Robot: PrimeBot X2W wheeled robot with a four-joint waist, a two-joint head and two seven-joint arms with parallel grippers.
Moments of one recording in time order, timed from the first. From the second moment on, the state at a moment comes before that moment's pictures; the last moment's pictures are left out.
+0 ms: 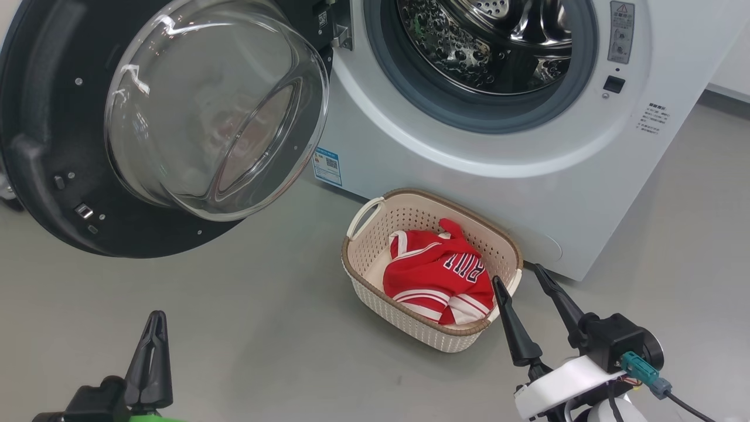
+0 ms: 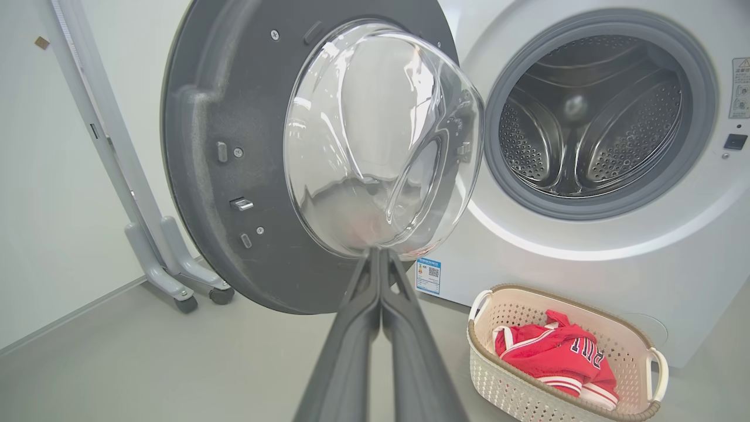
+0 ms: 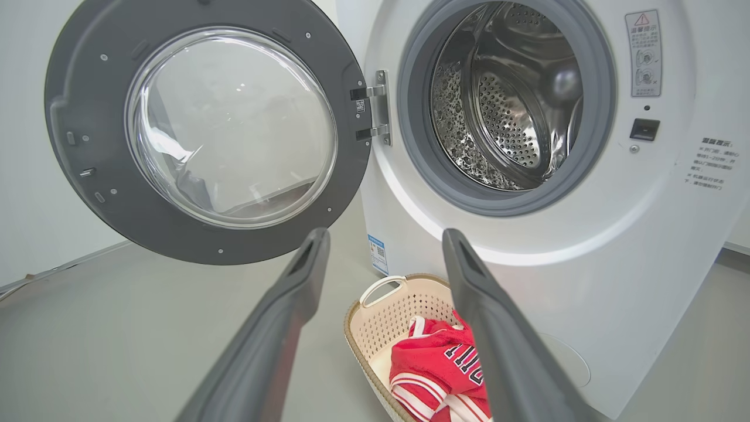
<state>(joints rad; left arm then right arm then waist) 0.15 0.04 -0.01 0.03 -0.23 -0.02 -0.25 0.02 -0.04 0.28 0.14 0.25 0.12 -0.25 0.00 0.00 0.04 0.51</state>
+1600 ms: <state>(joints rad) -0.34 0.38 0.66 0.29 -0.88 -0.01 0.09 -0.03 -0.13 0.33 0.12 0.20 0.12 -0.25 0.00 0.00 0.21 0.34</state>
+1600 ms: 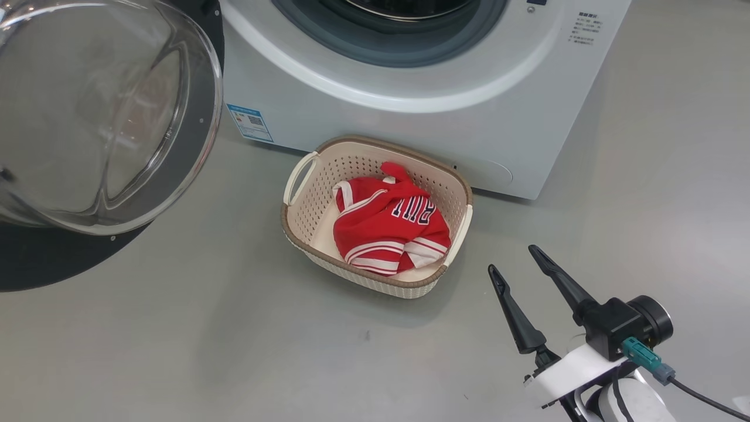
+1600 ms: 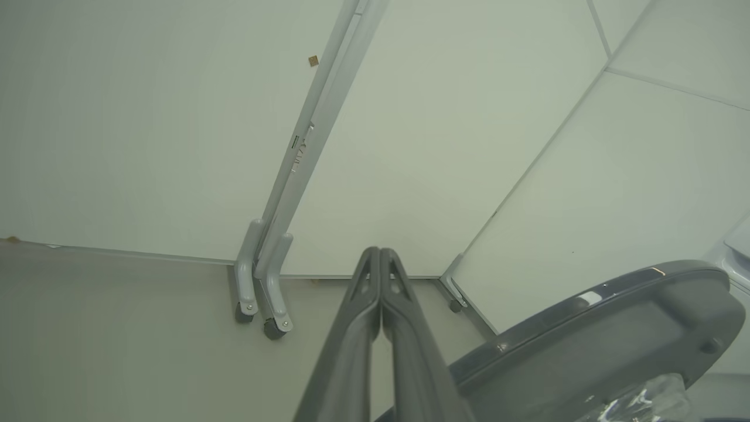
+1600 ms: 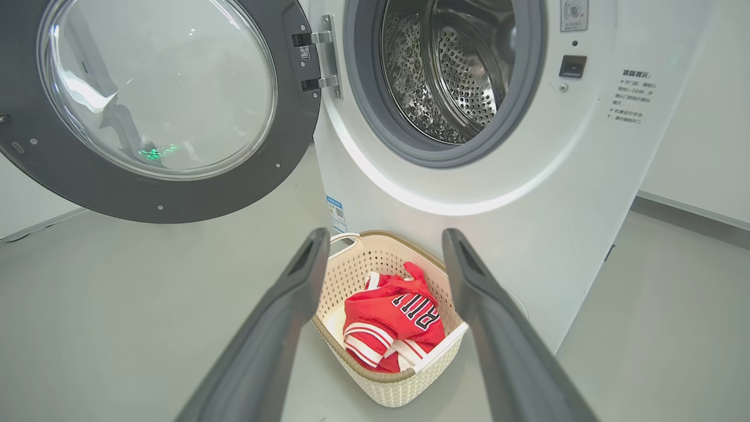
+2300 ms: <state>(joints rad) -0.62 0.35 0.91 0.60 -1.25 0.12 0.32 -0.07 -0.16 0.31 0.10 0.20 0.12 -0.25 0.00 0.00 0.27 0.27</state>
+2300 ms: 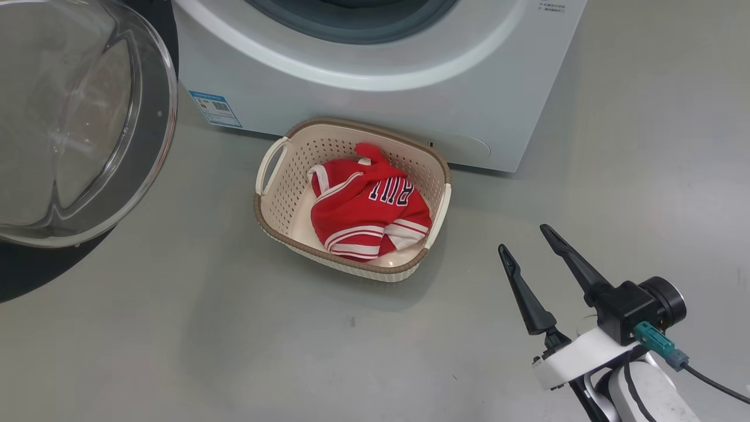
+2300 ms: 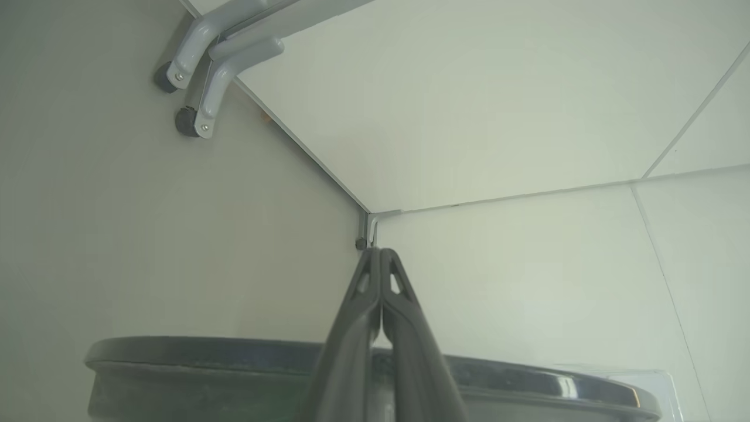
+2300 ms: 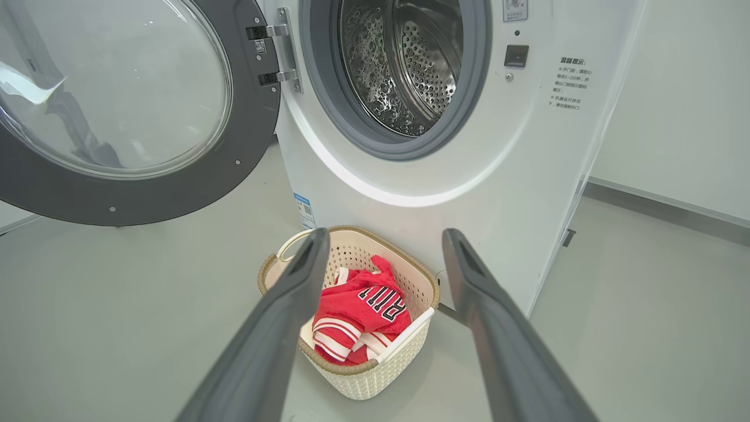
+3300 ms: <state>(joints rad) -0.71 0.44 0.81 0.80 -1.19 0.13 0.49 -0.08 -0.17 0.31 0.08 0.20 0.12 -0.25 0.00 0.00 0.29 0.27</state>
